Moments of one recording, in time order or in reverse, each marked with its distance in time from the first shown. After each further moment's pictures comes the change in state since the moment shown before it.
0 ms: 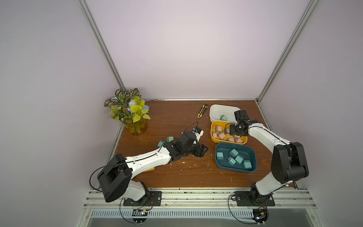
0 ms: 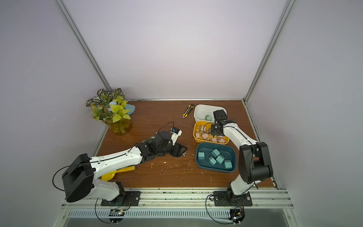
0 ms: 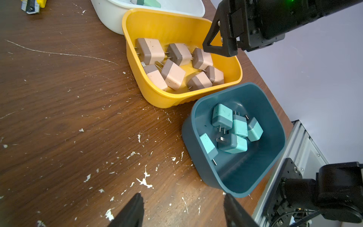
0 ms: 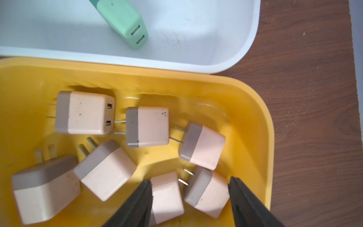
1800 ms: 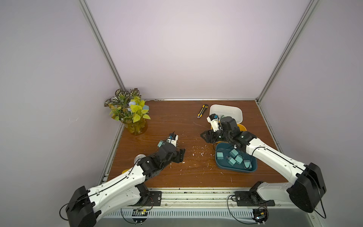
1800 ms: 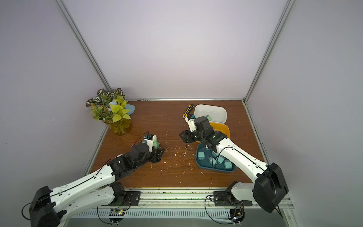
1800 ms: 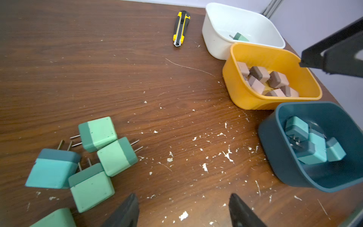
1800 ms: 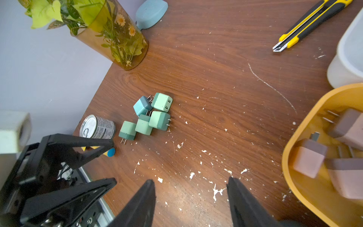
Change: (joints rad) left arm 0.058 -0.525 -0.323 -0.203 -0.414 -0.019; right arm 0.454 -0.278 -0.107 0.268 -0.457 0.129
